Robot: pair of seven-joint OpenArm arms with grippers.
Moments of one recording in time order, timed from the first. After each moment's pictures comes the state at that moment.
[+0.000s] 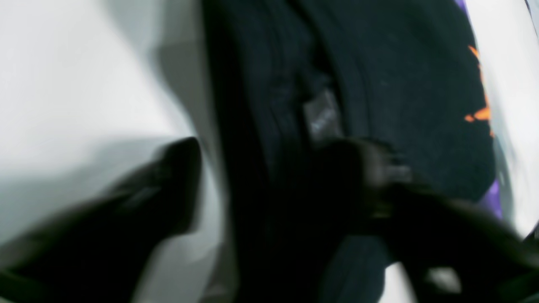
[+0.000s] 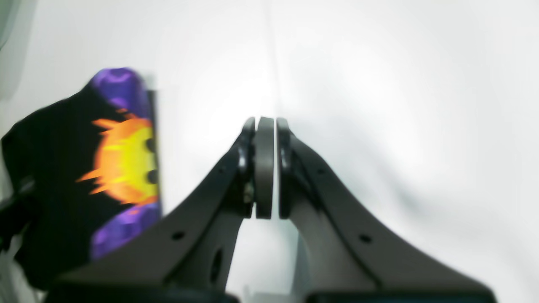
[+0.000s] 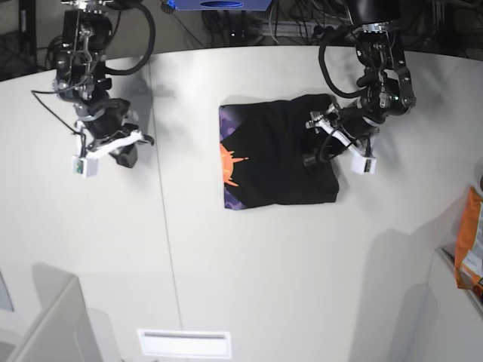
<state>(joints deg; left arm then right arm) 10.9 -5.4 -16.9 89.9 -34.2 -24.2 51.6 -17.0 8.4 9.5 106.2 32.1 -1.0 -41.7</state>
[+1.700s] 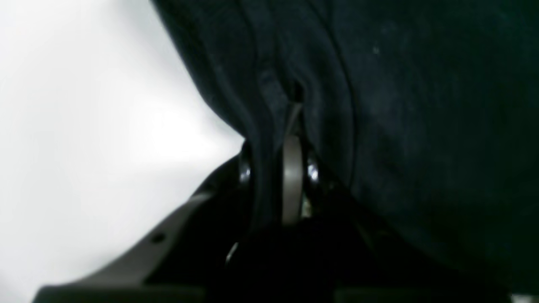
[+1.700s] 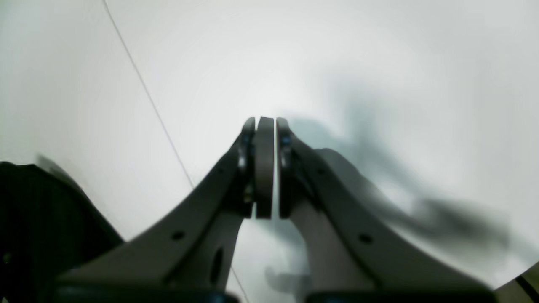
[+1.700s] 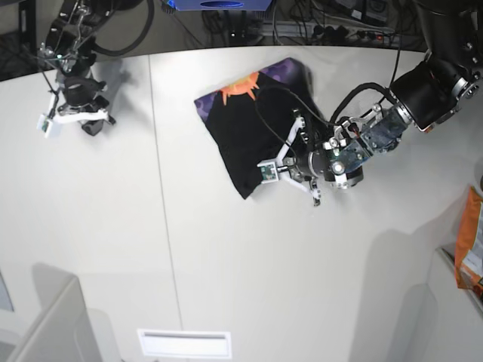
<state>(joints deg) -26.4 -33.4 59.0 87.5 -22.9 -25.4 50.2 -22.8 -1.4 26.9 106.2 32.1 -1.0 -41.2</state>
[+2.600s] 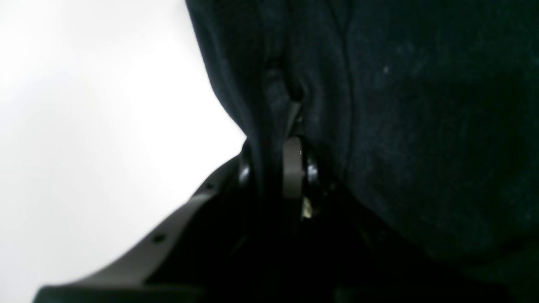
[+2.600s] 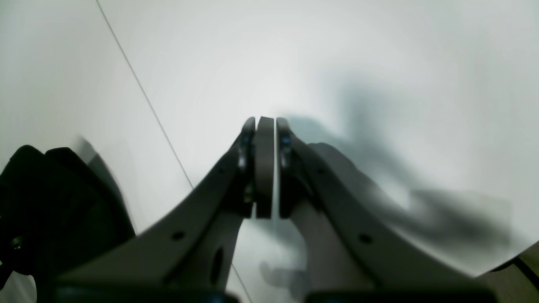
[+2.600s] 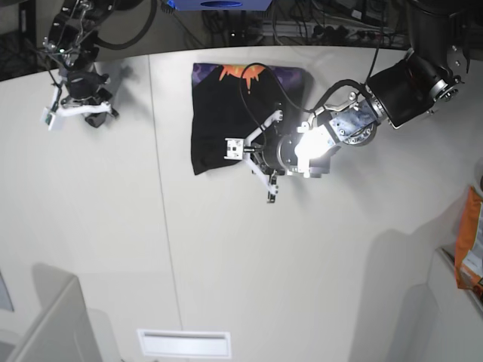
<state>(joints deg) -26.3 -26.9 62.3 86.8 -7.9 -34.7 40.0 -24.6 -1.6 26.9 106.2 32.1 -1.0 -41.4</state>
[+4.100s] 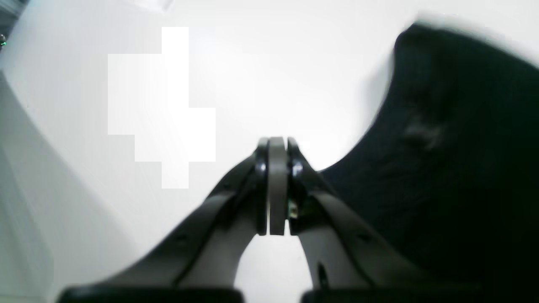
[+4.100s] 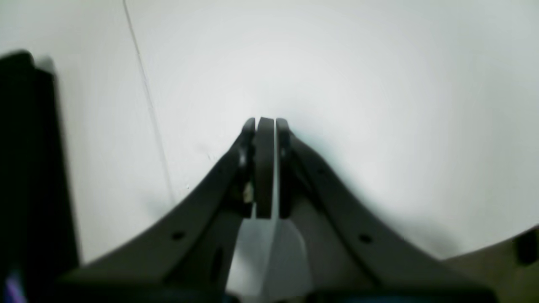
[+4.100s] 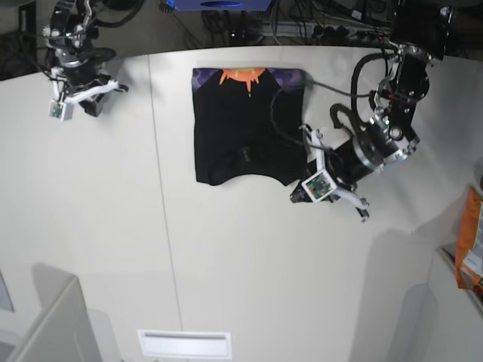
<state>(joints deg) 3.5 -27.2 10.3 107.9 -7.6 -34.7 25.3 -32.0 0.8 23.9 108.5 19.1 9.7 -33.4</state>
